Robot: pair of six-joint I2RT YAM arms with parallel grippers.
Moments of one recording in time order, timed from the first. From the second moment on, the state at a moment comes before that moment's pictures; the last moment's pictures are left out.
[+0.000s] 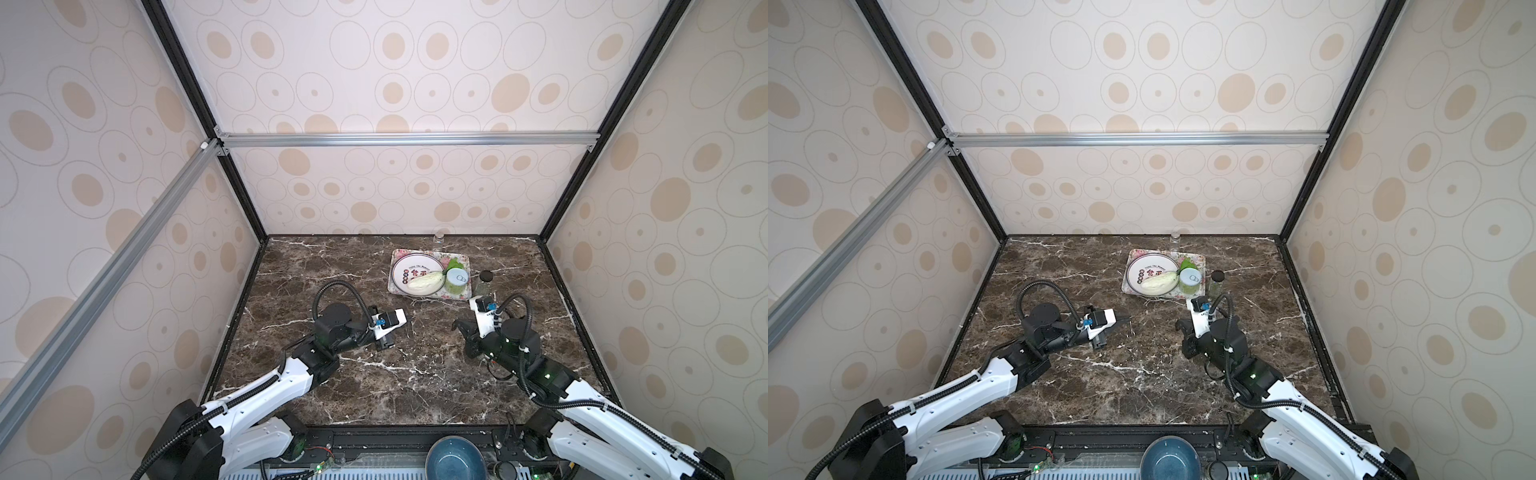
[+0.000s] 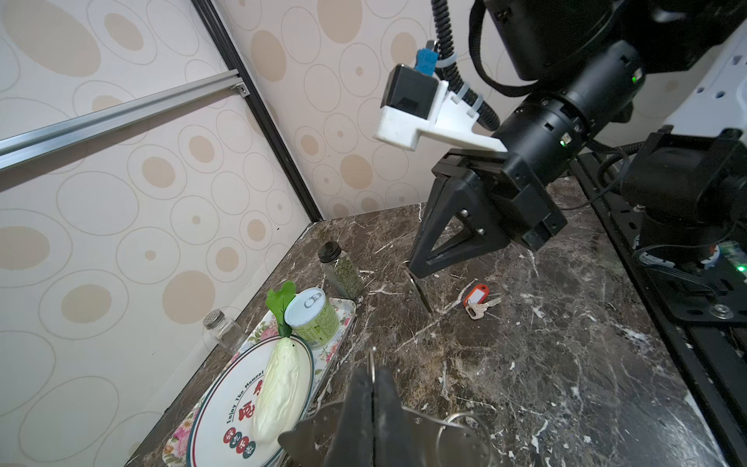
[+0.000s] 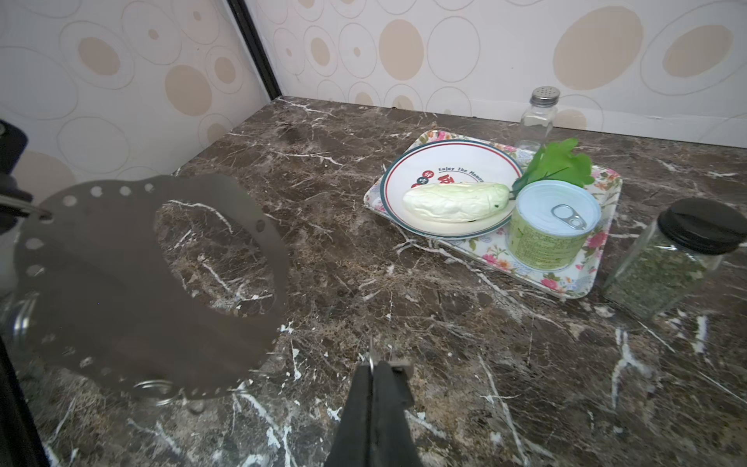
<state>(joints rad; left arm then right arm) -0.69 1.08 0.56 0.41 0.52 0.45 0.64 0.77 0.46 -0.05 -0.01 0.19</state>
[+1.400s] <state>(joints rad) -0.72 1.15 0.60 0.37 0.54 0.50 0.68 0.72 0.43 0.01 -0.21 0.12</state>
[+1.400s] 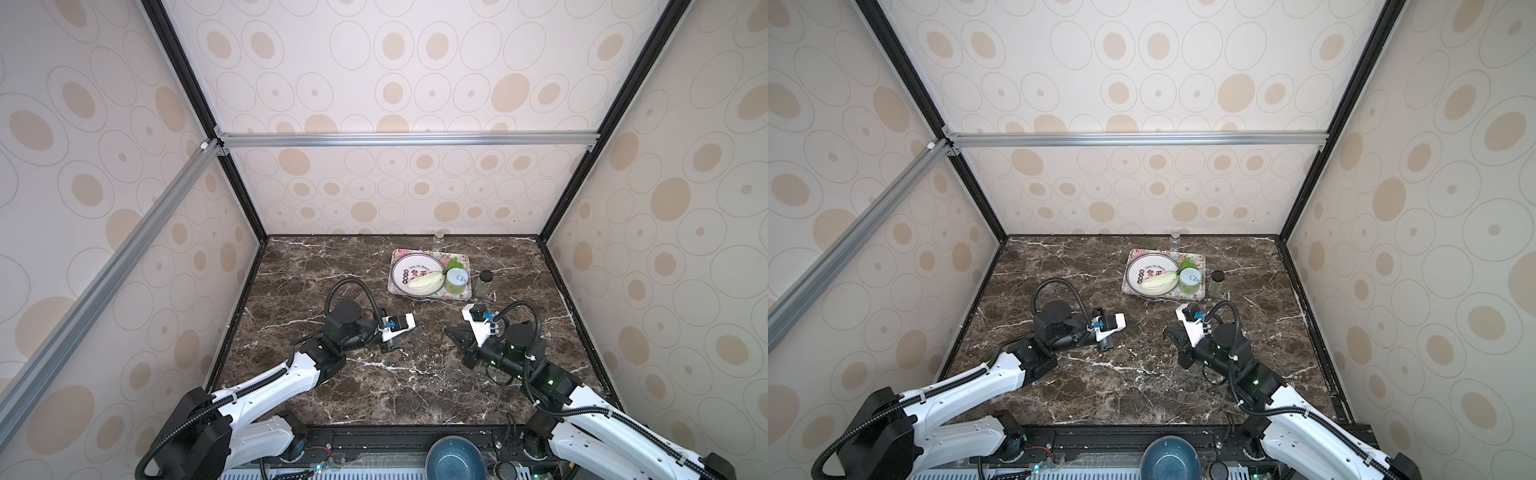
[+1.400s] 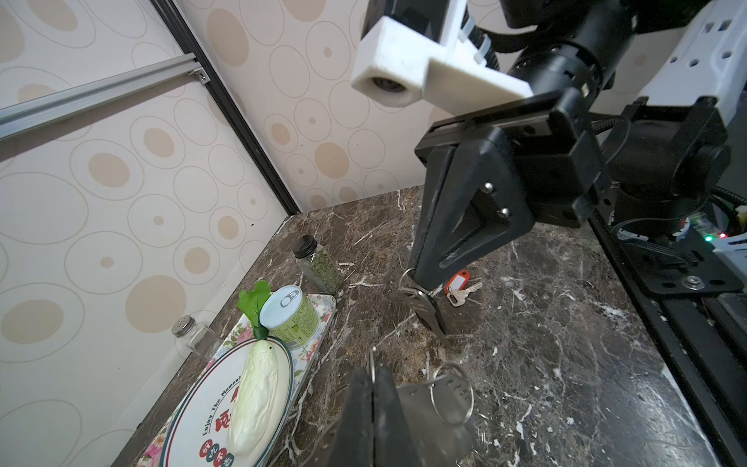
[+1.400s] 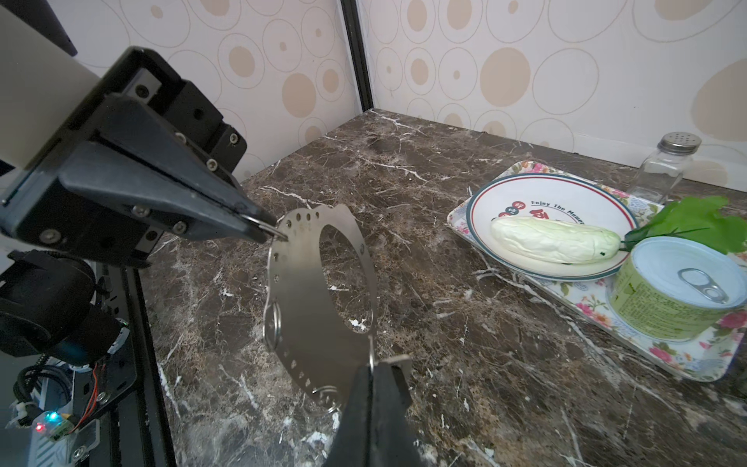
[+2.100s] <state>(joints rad) -0.73 1.18 0.63 0.33 0.57 0.53 0.74 0.75 0.44 0.03 -0.24 0.08</state>
